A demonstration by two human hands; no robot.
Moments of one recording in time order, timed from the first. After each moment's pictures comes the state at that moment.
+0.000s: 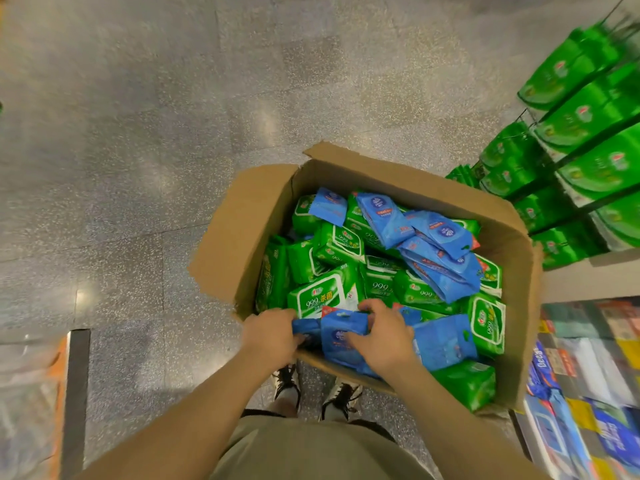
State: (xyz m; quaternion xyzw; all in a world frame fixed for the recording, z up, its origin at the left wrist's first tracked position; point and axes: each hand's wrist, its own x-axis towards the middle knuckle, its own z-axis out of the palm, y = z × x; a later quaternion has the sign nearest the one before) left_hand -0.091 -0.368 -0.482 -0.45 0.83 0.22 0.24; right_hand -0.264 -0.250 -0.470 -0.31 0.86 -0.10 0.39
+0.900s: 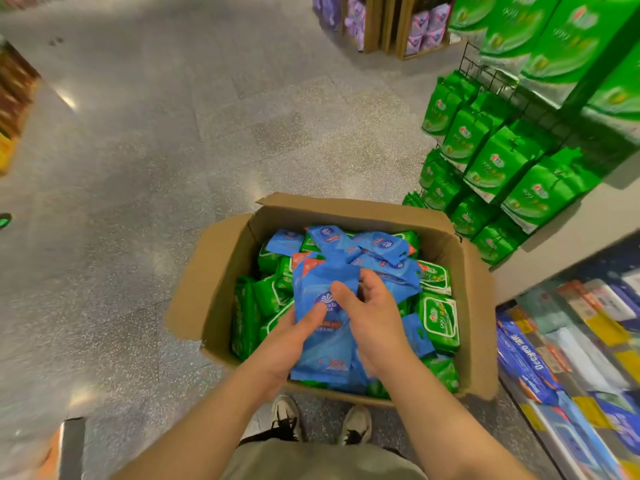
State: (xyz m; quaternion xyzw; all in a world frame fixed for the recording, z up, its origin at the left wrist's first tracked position) left_hand -0.173 -0.288 -0.368 -0.44 0.46 0.77 -0.08; right_hand -0.293 -0.218 -0.383 -0.13 0.61 -0.67 0.41
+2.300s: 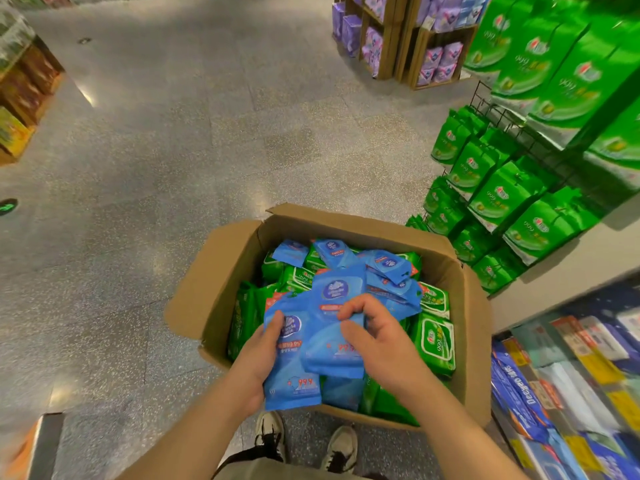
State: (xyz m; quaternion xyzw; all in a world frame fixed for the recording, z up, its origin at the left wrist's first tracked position) left_hand -0.145 -0.303 -0.395 -0.58 0.32 0.74 -0.12; right_hand -0.301 -0.186 -0.352 -0.32 0.64 -0.53 0.45
